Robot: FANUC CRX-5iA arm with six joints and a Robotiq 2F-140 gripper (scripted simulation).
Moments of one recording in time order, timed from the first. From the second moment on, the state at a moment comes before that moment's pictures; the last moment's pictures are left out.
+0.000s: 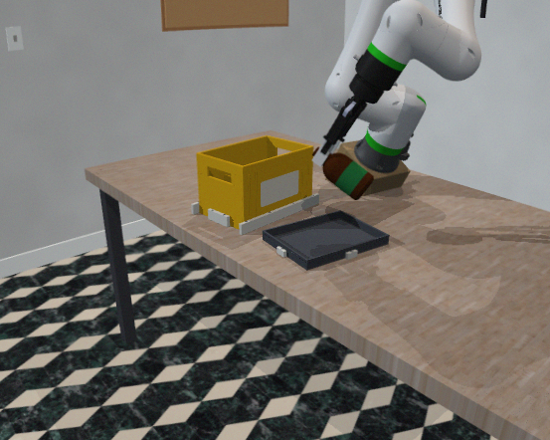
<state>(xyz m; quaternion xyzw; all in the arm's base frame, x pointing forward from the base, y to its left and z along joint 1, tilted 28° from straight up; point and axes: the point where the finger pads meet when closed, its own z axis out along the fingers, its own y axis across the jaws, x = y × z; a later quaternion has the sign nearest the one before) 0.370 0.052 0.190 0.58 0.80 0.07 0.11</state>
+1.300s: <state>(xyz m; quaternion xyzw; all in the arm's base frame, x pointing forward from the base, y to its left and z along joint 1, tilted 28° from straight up) 0.369 0.054 0.190 0.59 0.79 0.02 0.17</state>
